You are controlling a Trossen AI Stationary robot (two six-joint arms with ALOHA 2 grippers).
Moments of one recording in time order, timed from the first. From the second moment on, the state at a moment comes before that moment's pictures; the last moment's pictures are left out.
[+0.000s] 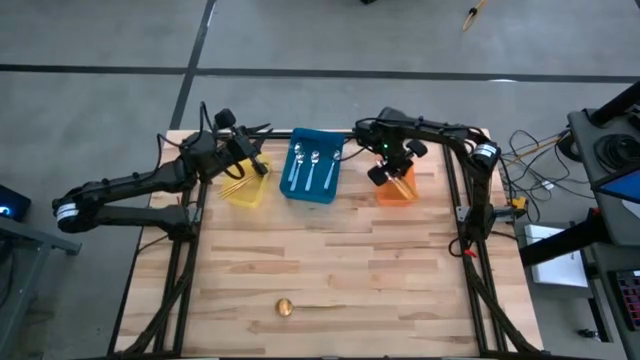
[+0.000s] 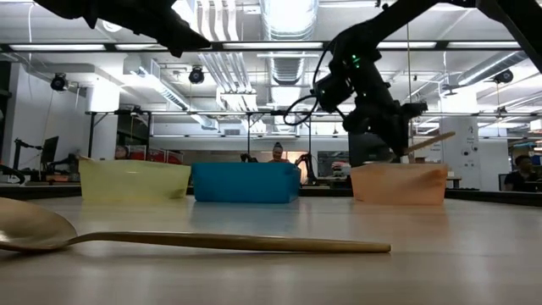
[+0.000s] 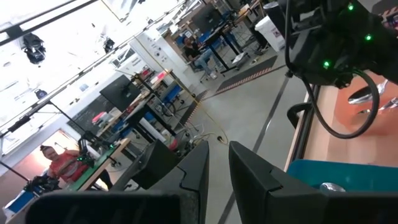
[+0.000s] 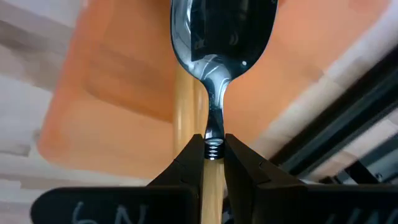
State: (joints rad) left arm 0.41 0.93 0.69 0.25 -0.31 0.70; right arm -0.58 1.94 1.55 -1.52 0.01 0.45
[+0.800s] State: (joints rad) left arm 0.41 0.93 0.69 0.25 -0.30 0.70; right arm -0.59 1.95 1.48 -1.37 0.00 0.44
